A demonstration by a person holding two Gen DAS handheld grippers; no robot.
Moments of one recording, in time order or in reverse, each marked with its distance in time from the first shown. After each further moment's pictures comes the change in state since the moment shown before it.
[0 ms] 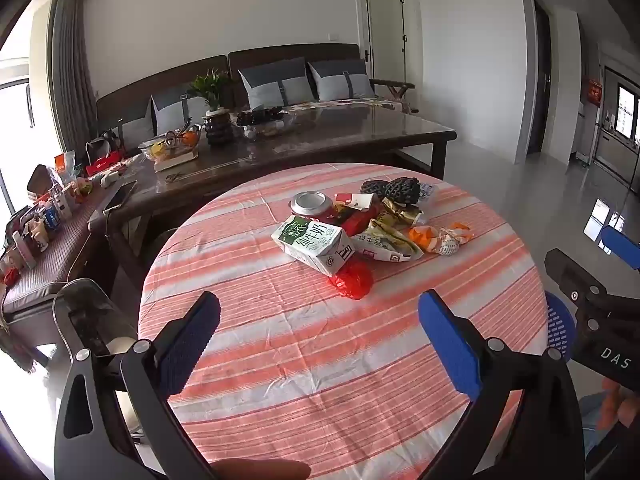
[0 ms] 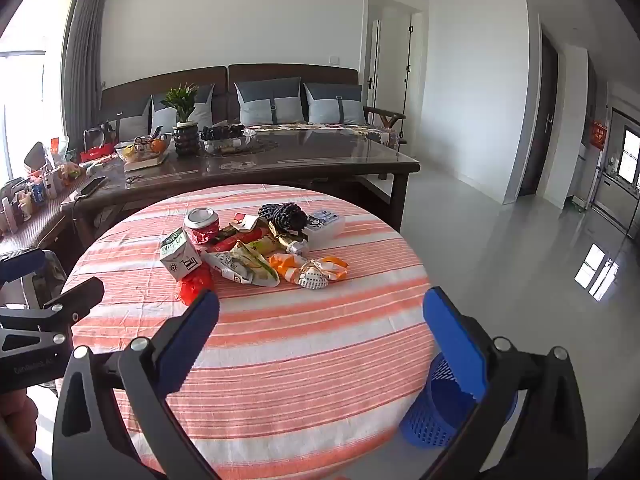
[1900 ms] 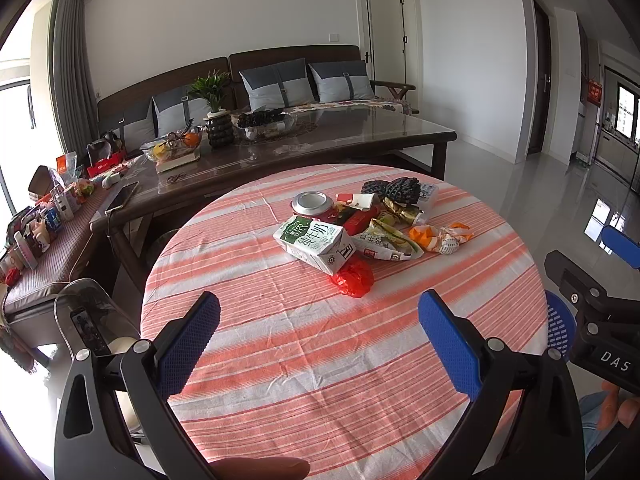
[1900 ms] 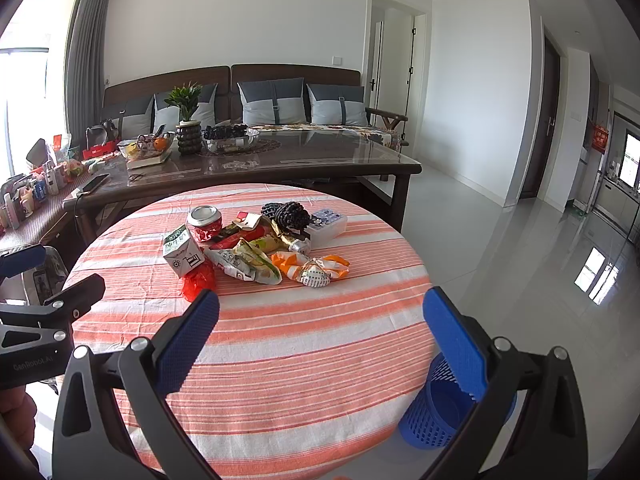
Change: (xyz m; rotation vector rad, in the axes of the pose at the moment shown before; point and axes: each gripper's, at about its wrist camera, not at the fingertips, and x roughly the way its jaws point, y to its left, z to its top) left arm 0.000 0.000 0.000 0.006 -0.003 0.008; right arm -0.001 0.005 0.003 -0.016 0.001 -0.003
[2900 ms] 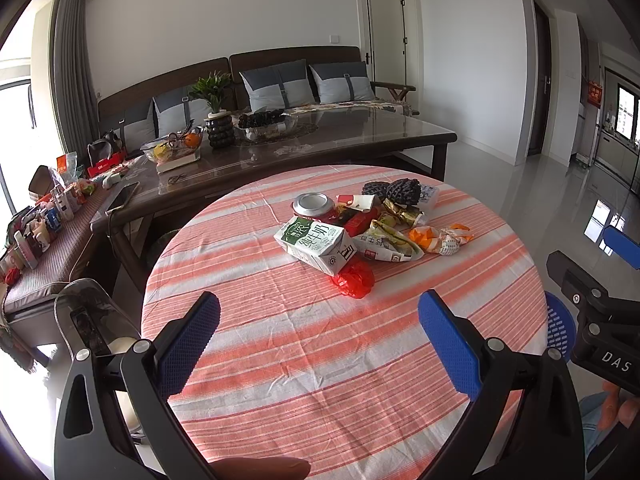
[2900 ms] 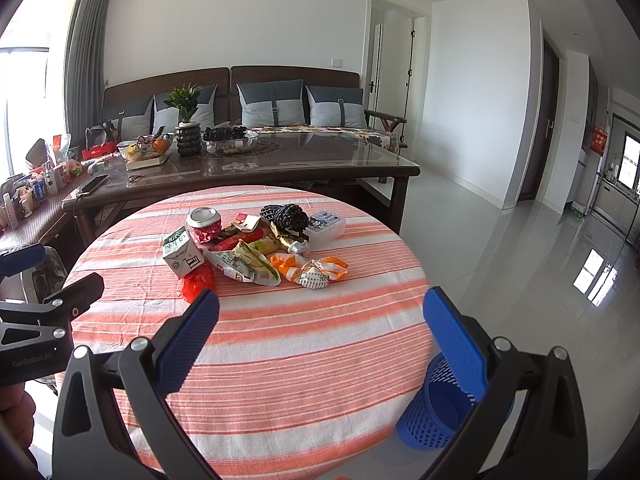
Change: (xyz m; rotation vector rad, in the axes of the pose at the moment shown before) left arm 0.000 0.000 0.000 0.000 -0.003 -0.001; right arm -0.002 -0.001 0.001 -0.001 -0.007 -0.001
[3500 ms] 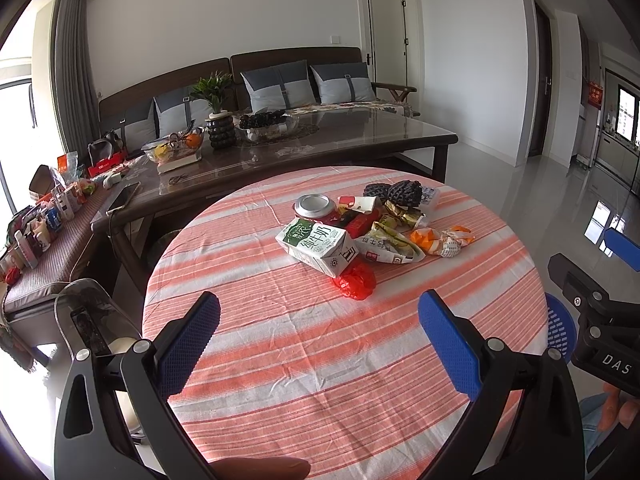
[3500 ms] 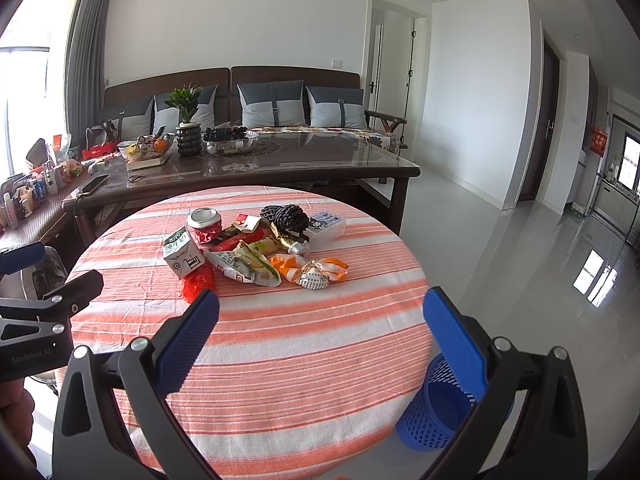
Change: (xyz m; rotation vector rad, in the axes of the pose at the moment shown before) left arm 0.000 0.000 0.000 -0.002 0.000 -0.002; right arm -0.001 0.000 0.000 -0.001 0.000 0.000
